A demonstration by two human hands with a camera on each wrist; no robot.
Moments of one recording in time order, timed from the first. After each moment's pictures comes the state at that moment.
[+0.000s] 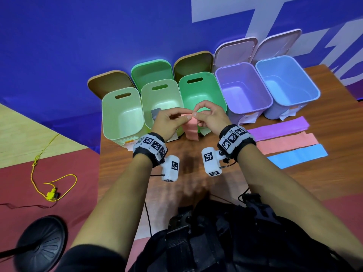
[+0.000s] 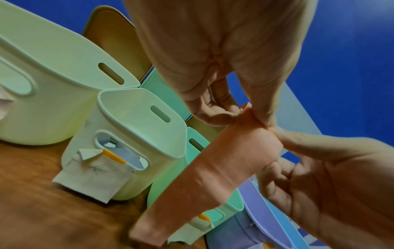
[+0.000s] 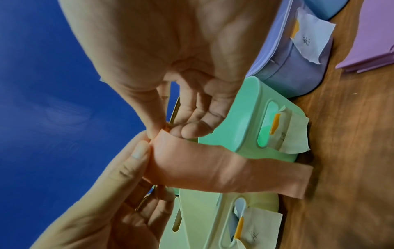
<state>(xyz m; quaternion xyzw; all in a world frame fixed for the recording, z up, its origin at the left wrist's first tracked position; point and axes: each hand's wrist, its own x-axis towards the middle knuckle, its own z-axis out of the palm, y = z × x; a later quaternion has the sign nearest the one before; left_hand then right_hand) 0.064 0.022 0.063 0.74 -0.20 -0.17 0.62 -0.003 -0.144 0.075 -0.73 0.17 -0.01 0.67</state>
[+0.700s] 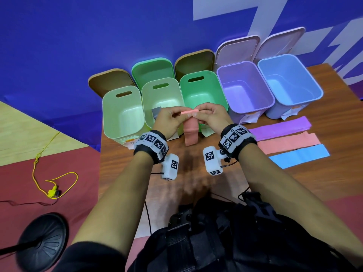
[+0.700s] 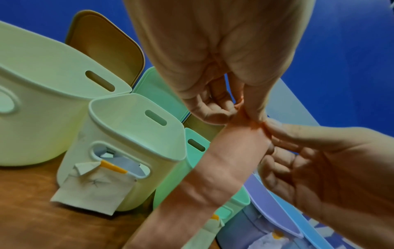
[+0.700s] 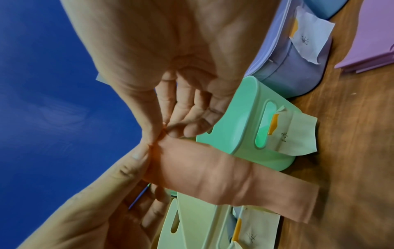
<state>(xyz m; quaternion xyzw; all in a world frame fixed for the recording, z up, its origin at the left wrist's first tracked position) 0.070 0.019 0.061 0.77 -0.19 -0.18 0.58 0.003 -0.145 0.069 -0.69 0.18 -0.01 0.70</state>
